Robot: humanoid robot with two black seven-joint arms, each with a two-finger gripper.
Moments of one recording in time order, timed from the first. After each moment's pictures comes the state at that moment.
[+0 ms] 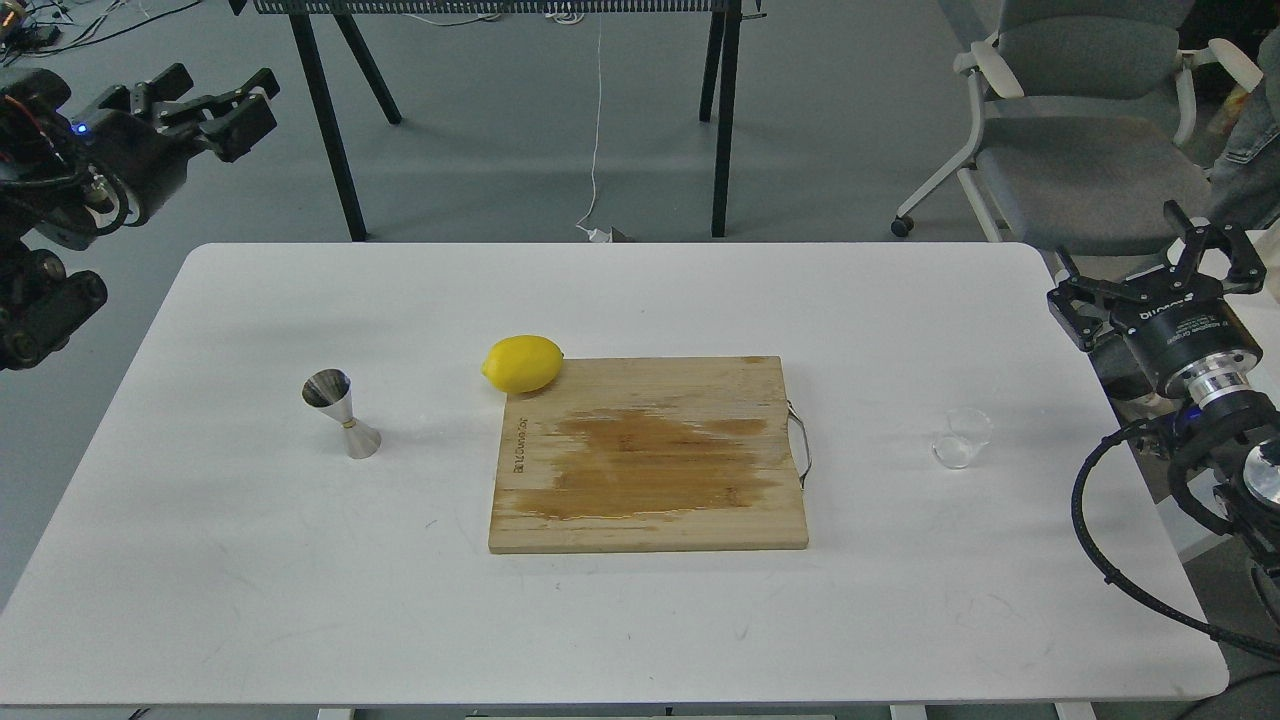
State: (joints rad) left arm -1.08 0.63 -0.02 -0.49 1.18 0.33 -0.49; right arm 0.42 -0.52 1.06 0.82 0.43 0.49 0.02
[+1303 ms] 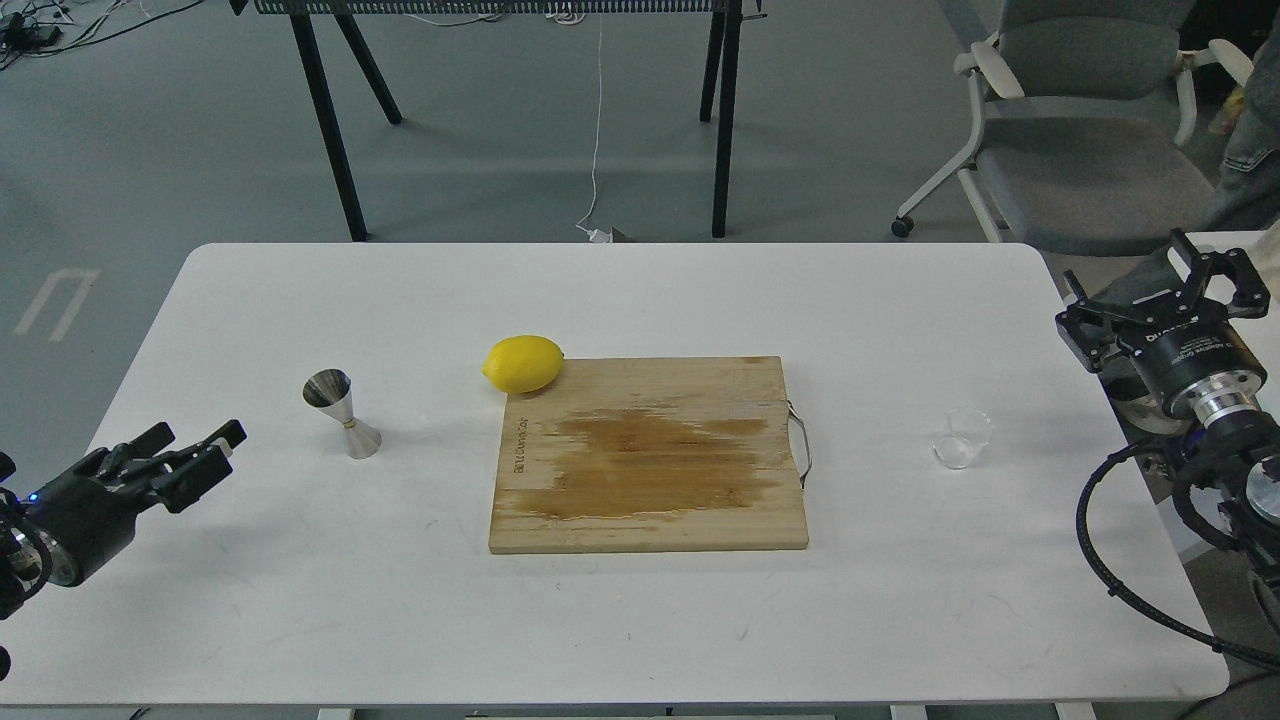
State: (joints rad) left arm -0.40 0.95 -0.18 -1.07 1.24 0.49 -0.49; right arm 0.41 -0.52 1.05 0.75 0.43 0.49 0.02
